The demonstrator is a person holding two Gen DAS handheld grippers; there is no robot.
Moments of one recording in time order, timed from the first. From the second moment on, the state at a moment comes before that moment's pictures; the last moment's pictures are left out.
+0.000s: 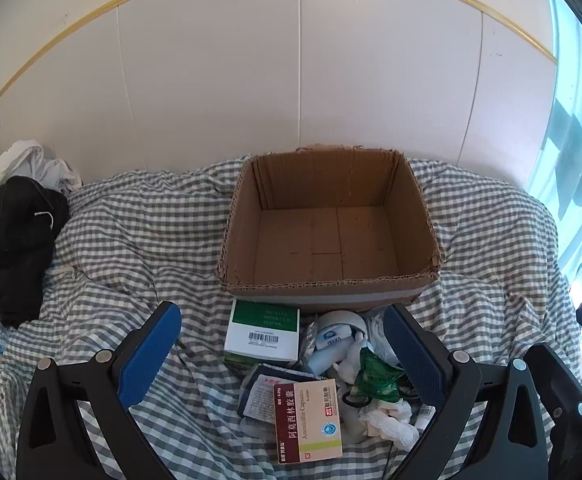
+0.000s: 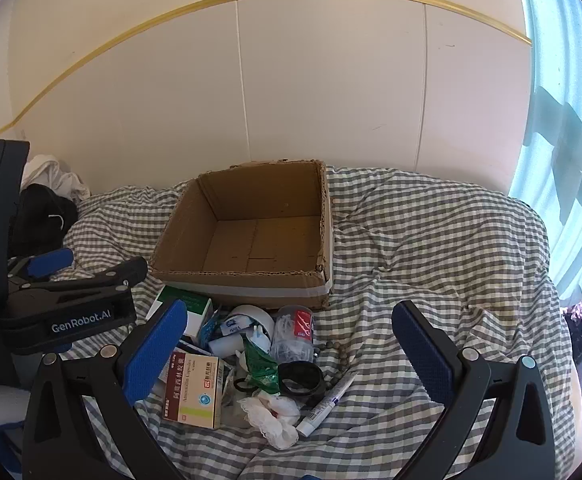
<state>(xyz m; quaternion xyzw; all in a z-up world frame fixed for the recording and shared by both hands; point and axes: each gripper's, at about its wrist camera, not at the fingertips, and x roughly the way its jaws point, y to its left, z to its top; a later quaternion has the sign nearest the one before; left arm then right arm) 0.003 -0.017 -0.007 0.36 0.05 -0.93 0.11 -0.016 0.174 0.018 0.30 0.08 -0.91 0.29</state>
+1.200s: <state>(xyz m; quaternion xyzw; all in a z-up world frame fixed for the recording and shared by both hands) 0.010 -0.015 -0.001 0.33 0.03 -0.93 0.12 -0.017 0.180 0.017 0.28 0.09 -0.91 0.29</state>
